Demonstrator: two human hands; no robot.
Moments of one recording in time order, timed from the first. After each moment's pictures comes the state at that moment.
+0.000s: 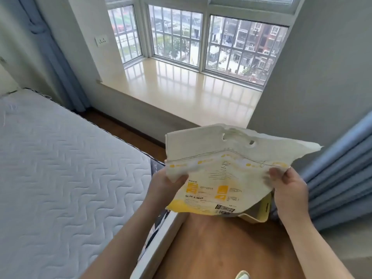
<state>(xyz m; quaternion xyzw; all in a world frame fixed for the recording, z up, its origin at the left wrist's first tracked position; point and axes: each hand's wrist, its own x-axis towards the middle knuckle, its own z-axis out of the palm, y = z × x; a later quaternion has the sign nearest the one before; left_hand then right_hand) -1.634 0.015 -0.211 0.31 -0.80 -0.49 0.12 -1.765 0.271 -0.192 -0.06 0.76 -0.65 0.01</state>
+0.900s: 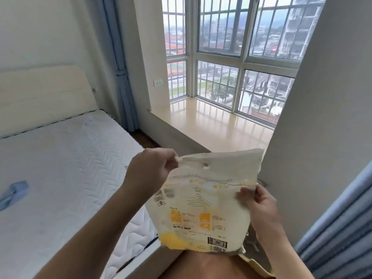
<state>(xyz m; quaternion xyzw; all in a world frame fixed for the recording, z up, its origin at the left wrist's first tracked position) -1.568 0.140 -0.022 0.26 -0.92 -0.10 0.27 -1.749 0.334 -0.132 -0.18 0.65 -0.70 0.21</state>
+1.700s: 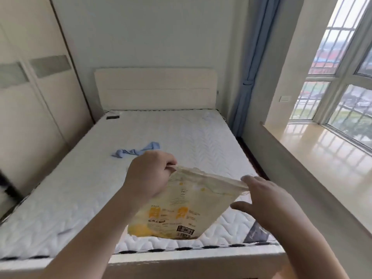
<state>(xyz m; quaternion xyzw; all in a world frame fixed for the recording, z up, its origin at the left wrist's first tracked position) -1.207 0.149 -0.008 0.57 -0.77 0.00 0.27 -1.459 0.207 -0.011 -0.72 0.69 -0.04 0.03</state>
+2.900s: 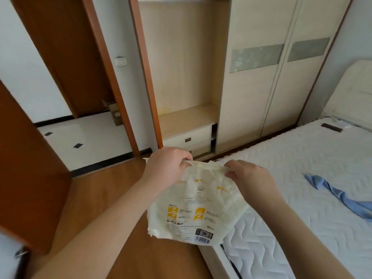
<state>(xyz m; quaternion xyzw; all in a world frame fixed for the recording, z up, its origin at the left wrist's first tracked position) -0.746 0.232 -0.029 0.89 -0.38 0.11 0.21 -0.856 0.036 -0.069 -0.97 0.08 -0.22 0.06</state>
